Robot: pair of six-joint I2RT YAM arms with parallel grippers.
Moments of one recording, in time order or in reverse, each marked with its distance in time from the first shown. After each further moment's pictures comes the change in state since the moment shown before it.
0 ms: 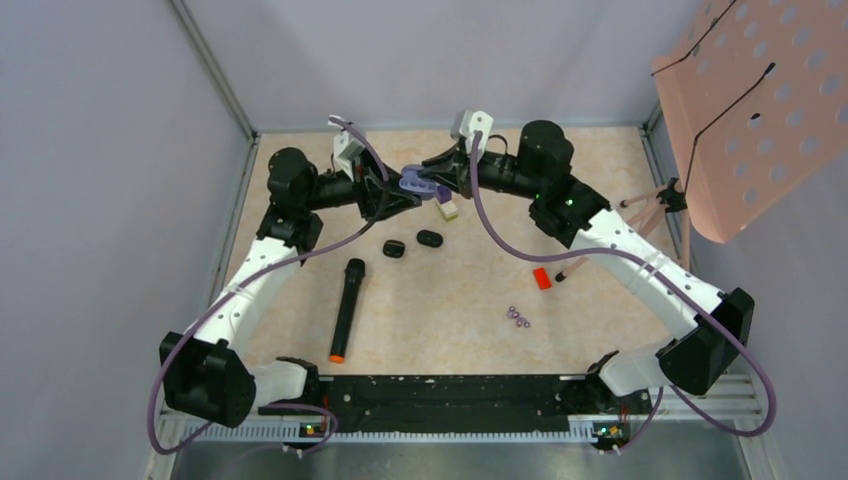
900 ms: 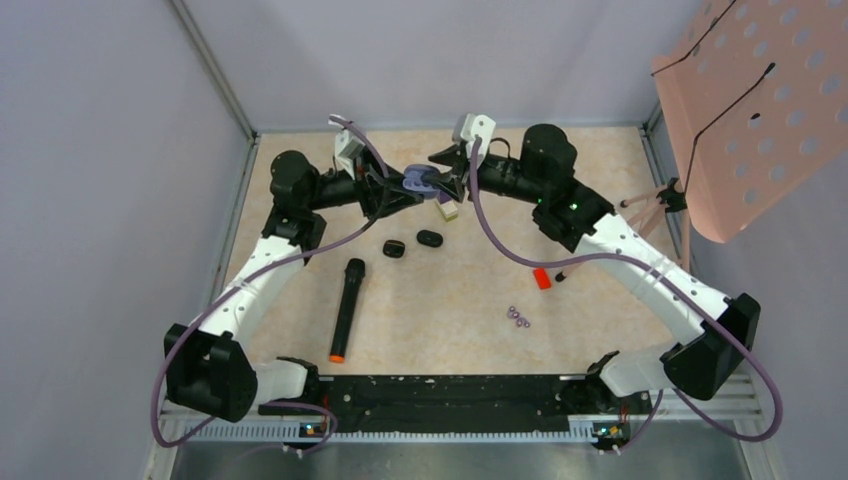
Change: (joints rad) left arm -0.002 0.030 -0.019 0.119 0.004 -0.097; right arm 0.013 -0.034 -0.051 0.020 0.049 -0.042
